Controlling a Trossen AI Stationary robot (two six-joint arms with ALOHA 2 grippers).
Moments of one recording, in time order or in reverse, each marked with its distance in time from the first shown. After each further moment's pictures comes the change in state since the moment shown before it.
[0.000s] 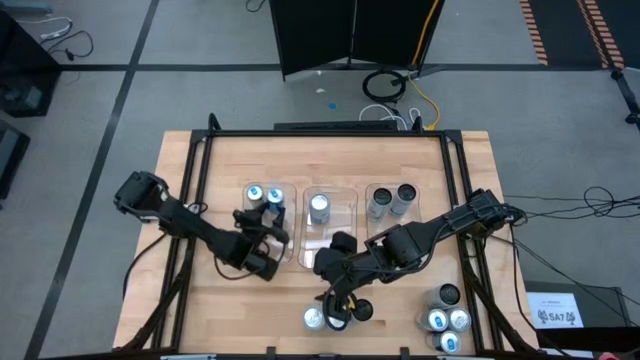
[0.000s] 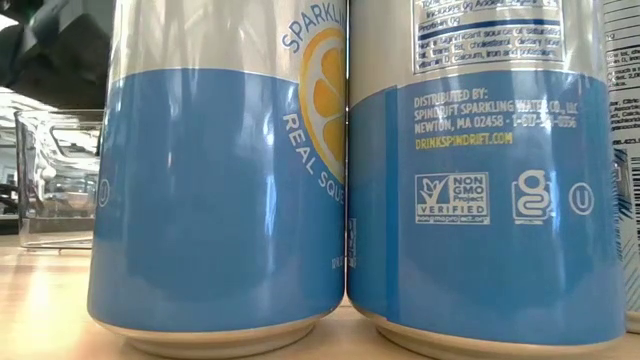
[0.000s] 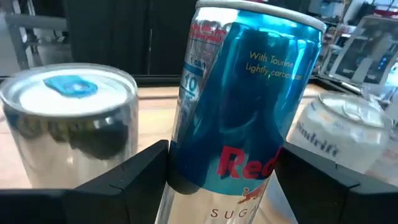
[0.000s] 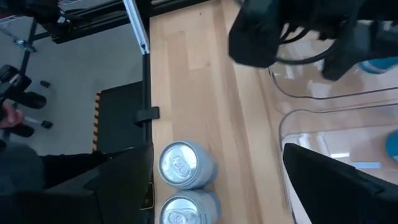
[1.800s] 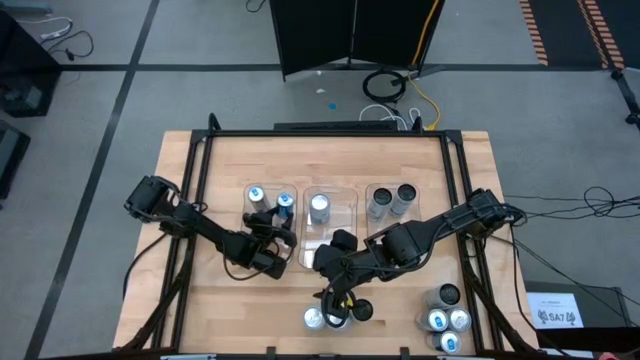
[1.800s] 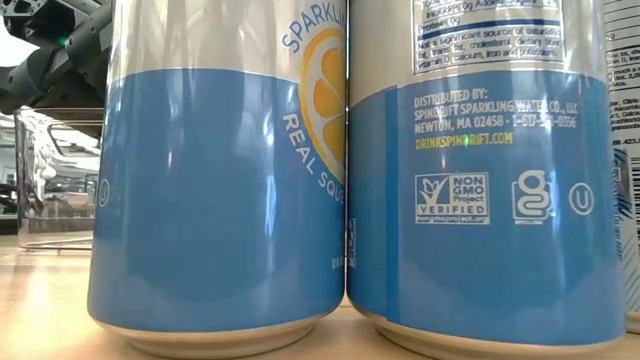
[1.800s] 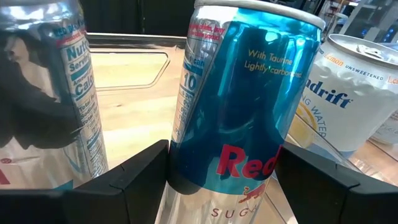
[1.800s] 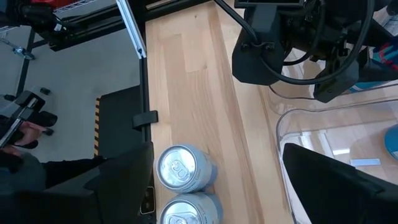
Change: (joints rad) left arm 0.046 0.126 0.014 0.165 0.150 0.081; right arm -0.010 0.000 0.000 0.000 0.005 0.030
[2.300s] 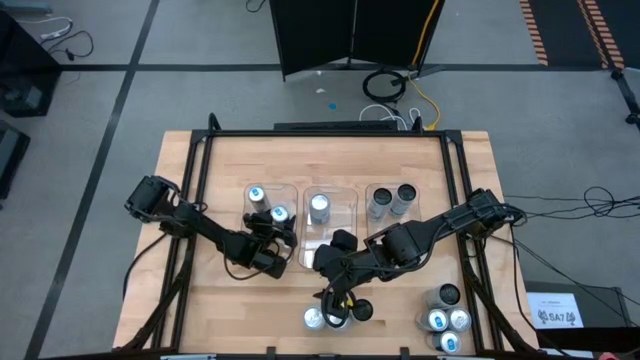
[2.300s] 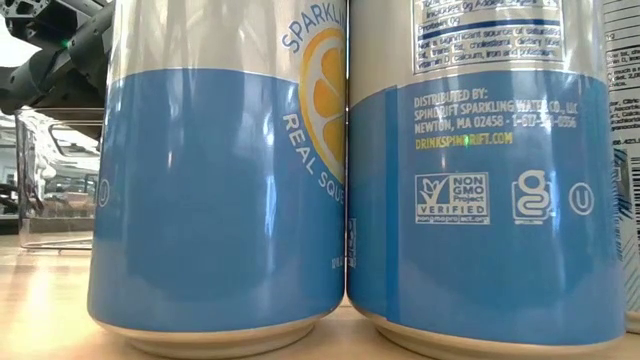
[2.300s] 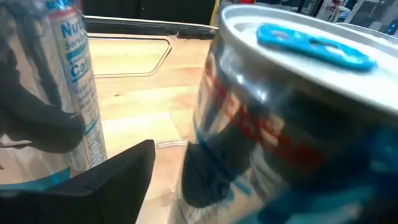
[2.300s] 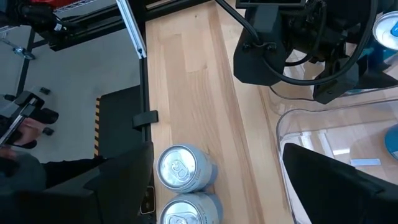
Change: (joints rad) left arm 0.001 -0.001 0.000 0.004 0.031 -0.008; right arm 0.000 0.000 0.000 0.000 0.000 0.000
